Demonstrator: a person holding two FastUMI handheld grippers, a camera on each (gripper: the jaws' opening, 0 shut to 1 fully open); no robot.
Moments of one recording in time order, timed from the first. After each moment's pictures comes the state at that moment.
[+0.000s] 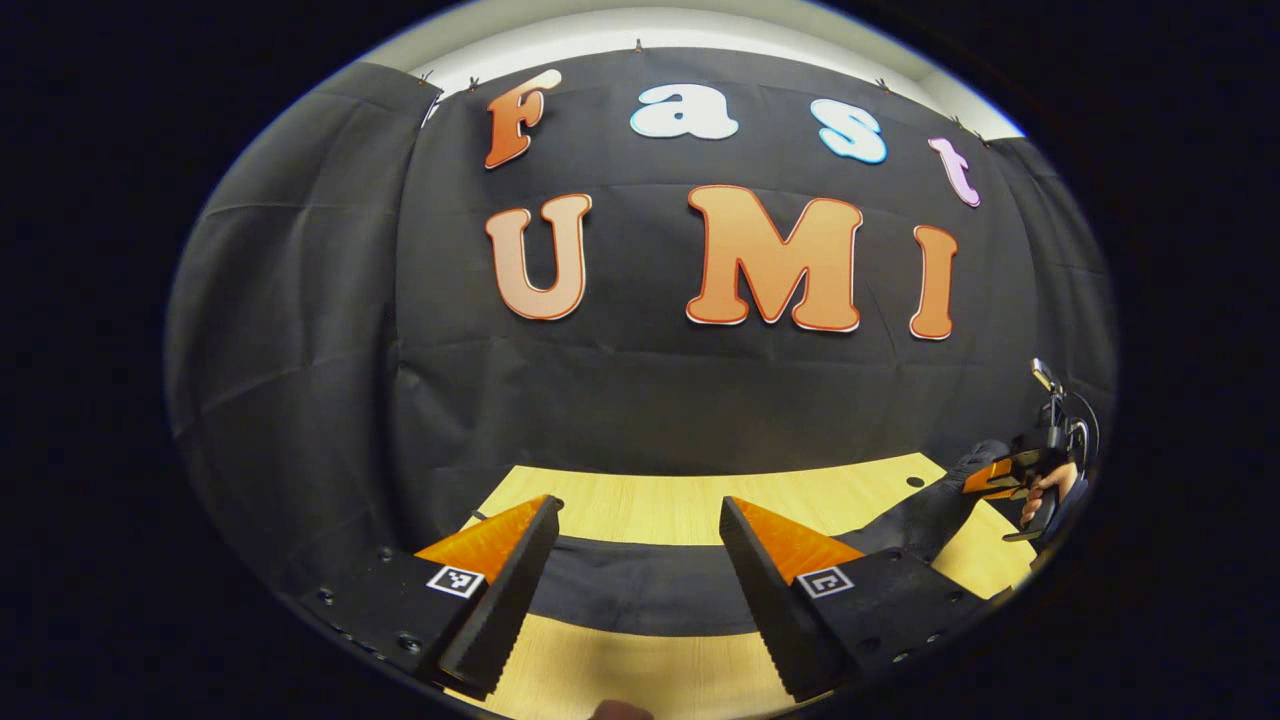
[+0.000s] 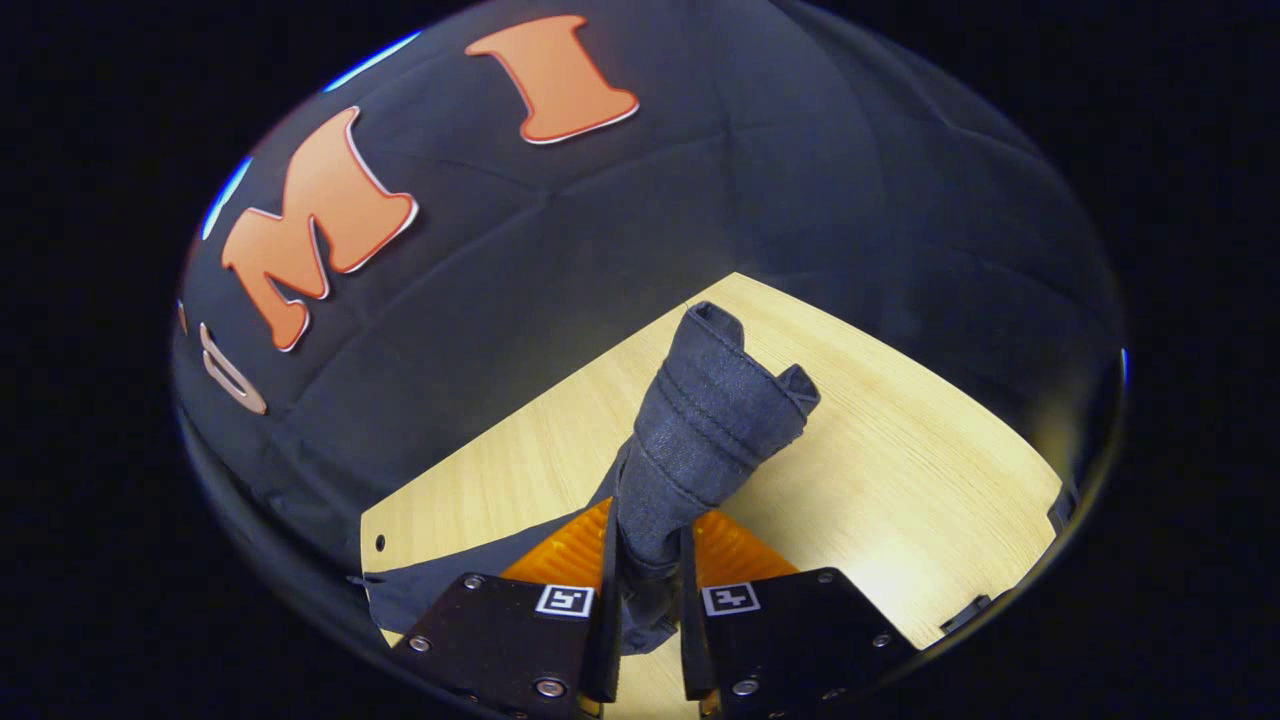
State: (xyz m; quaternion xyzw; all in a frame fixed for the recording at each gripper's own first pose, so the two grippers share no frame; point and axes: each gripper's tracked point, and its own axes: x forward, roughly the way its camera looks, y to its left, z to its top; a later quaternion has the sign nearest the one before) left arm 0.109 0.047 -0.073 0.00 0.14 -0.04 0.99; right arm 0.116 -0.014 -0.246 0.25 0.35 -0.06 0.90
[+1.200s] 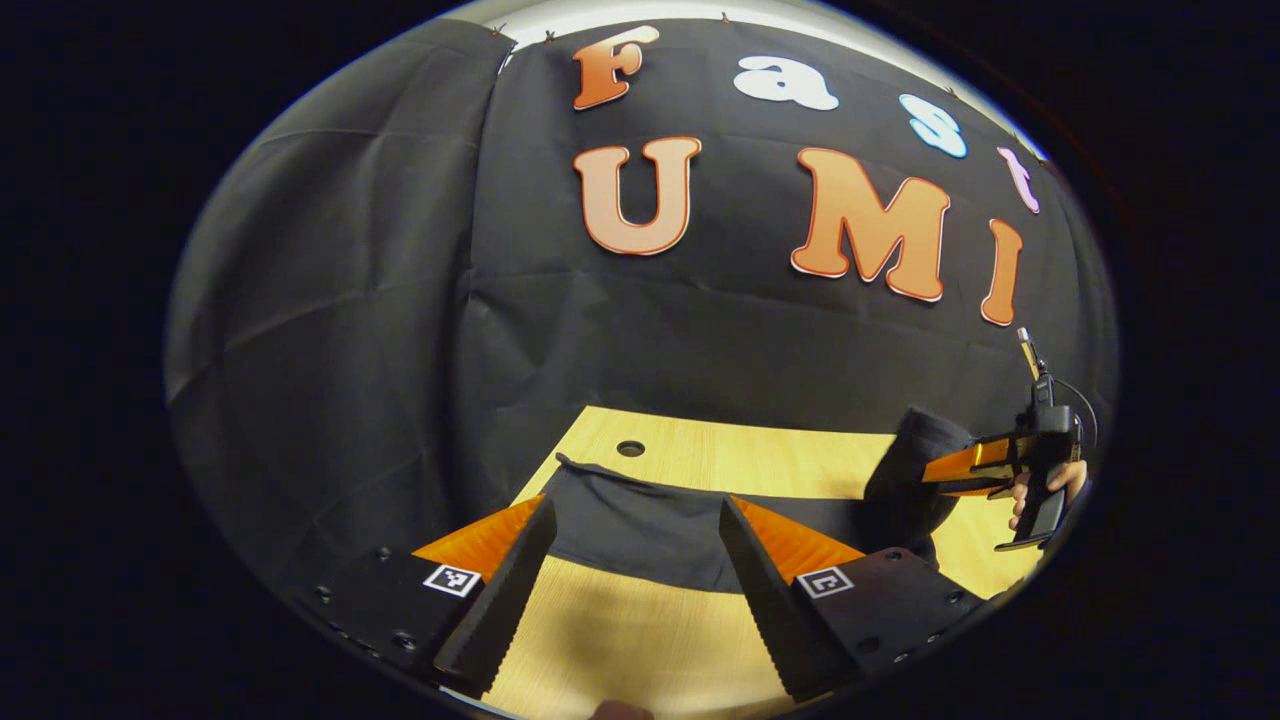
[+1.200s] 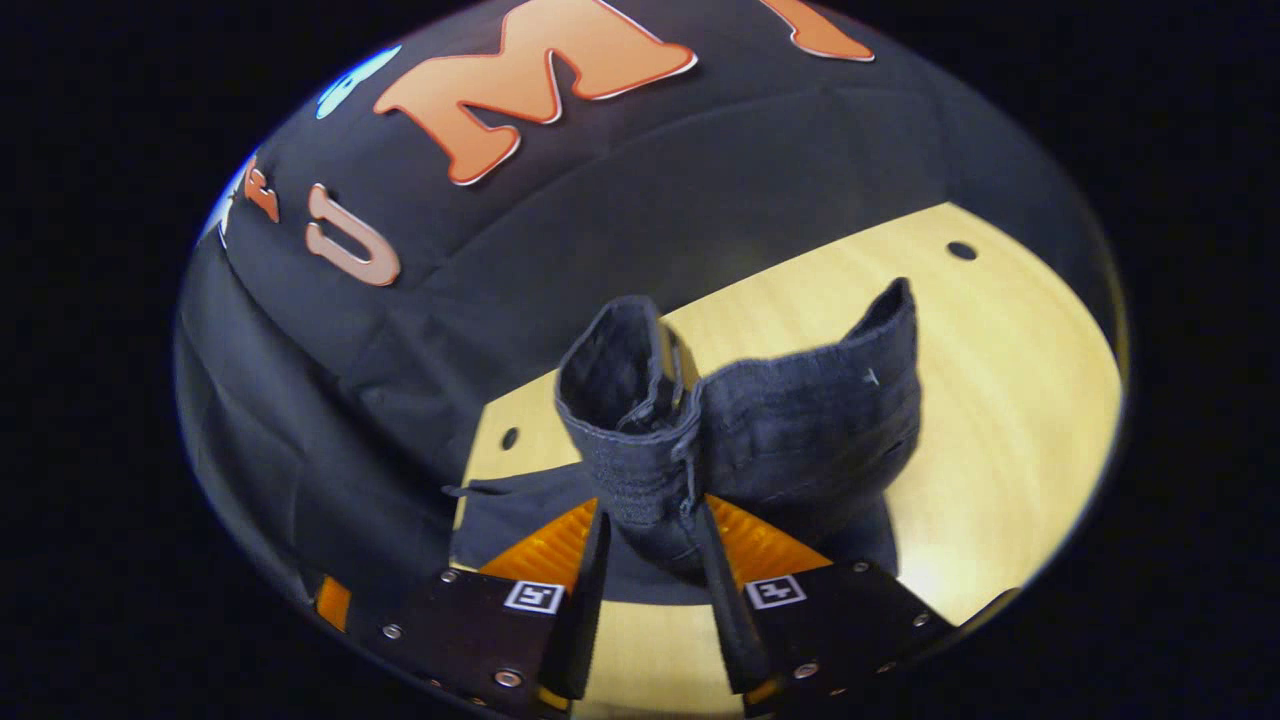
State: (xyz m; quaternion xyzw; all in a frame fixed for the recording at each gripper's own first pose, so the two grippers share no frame) left arm 0.096 0.182 -0.147 -0.03 0.22 0.02 0.97; right arm 0.076 0.263 -0.225 0.25 0.40 0.15 0.87
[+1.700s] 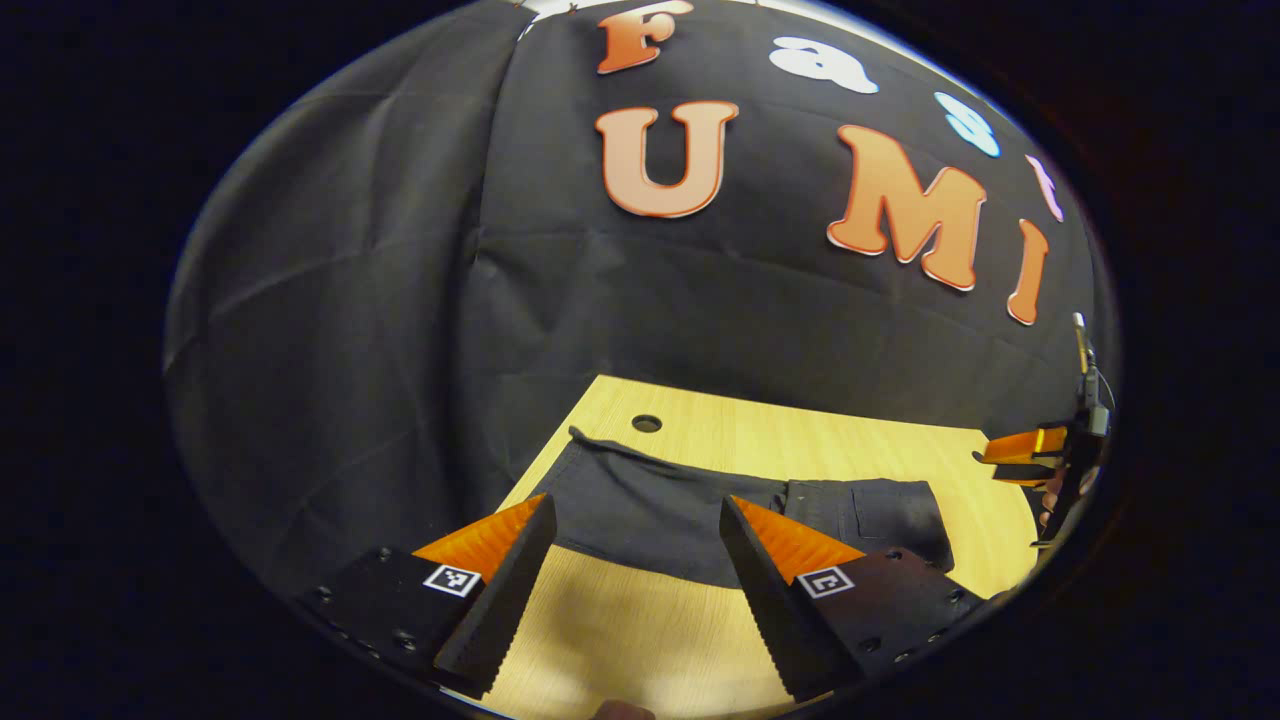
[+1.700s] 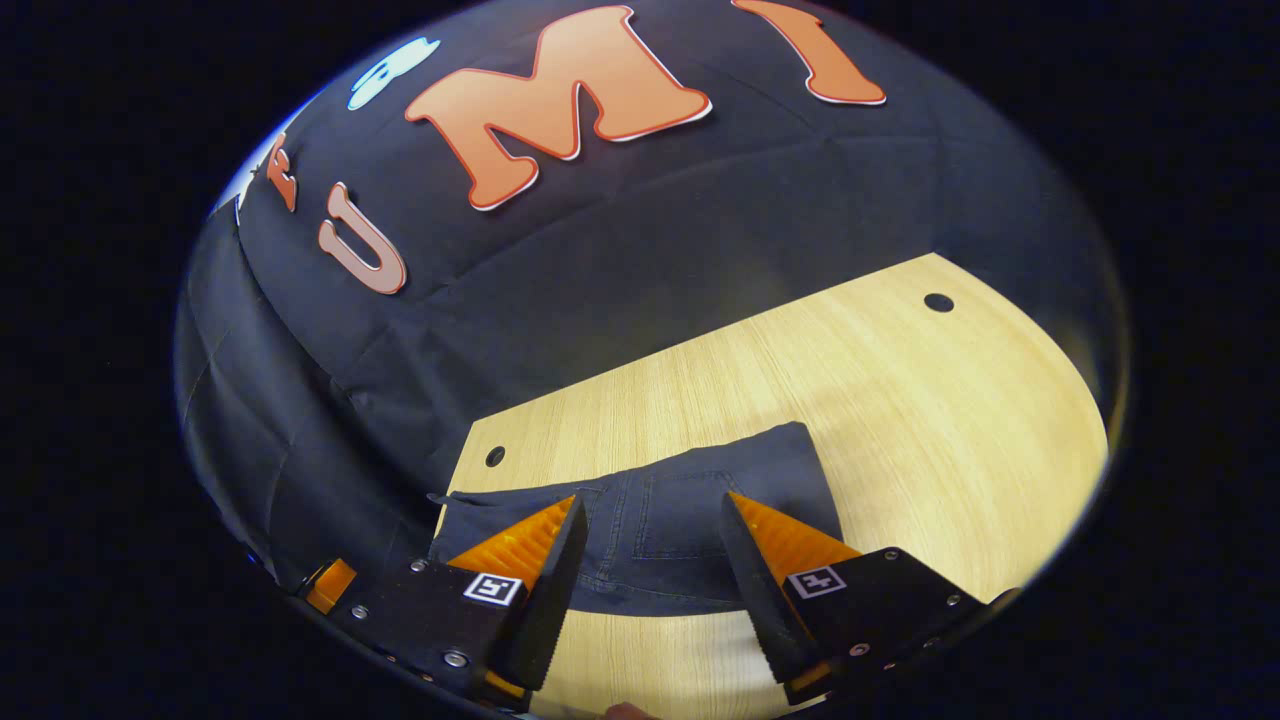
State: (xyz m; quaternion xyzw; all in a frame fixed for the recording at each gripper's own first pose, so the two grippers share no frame) left arm 0.135 0.219 -0.200 -0.07 0.29 0.03 0.95; right arm 0.070 0.218 -0.195 0.21 0.34 0.12 0.91
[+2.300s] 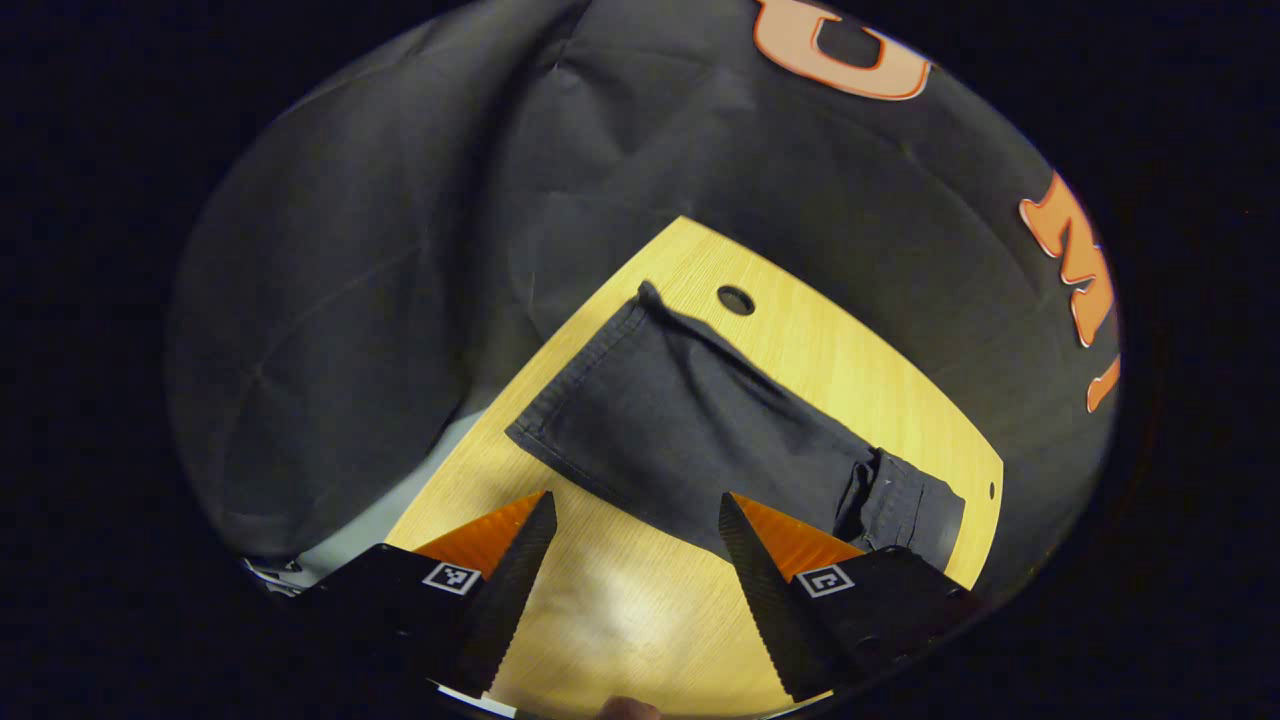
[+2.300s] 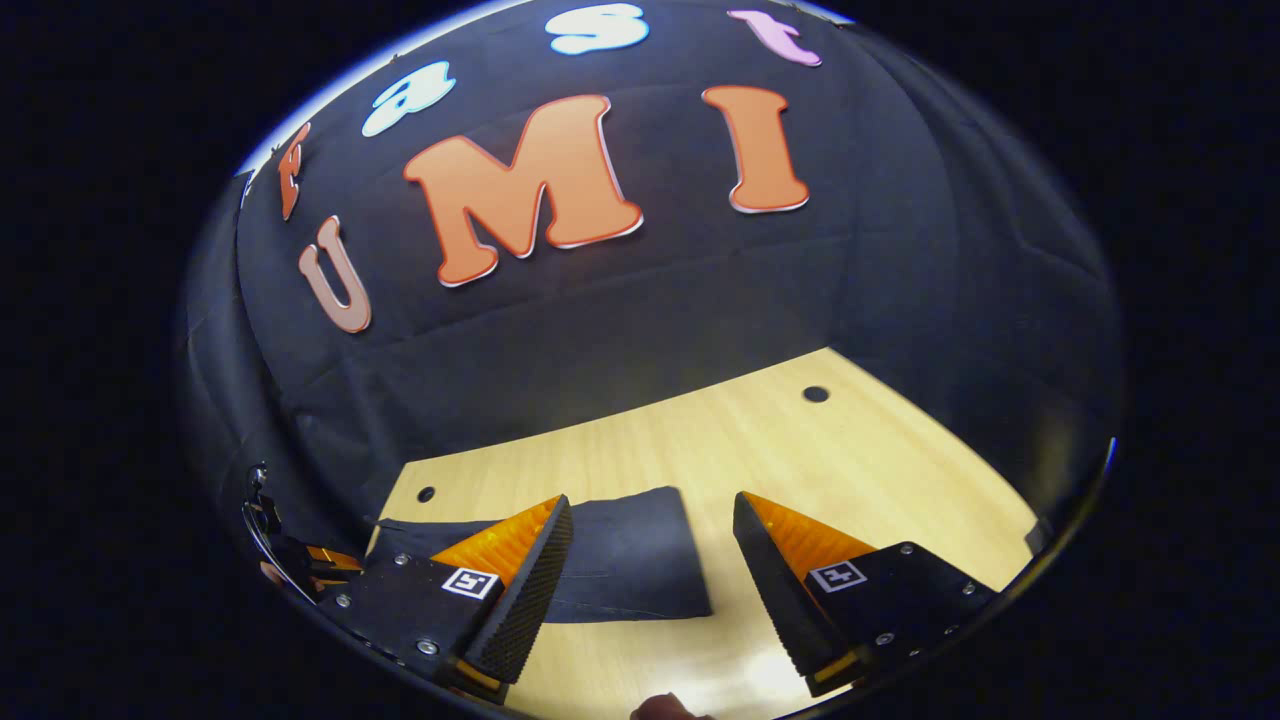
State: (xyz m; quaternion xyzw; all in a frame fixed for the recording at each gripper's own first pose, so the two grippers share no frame) left arm 0.187 0.267 -0.347 -0.21 0.52 0.09 0.82; right arm 0.026 0.080 -0.138 0.14 0.24 -0.01 0.96
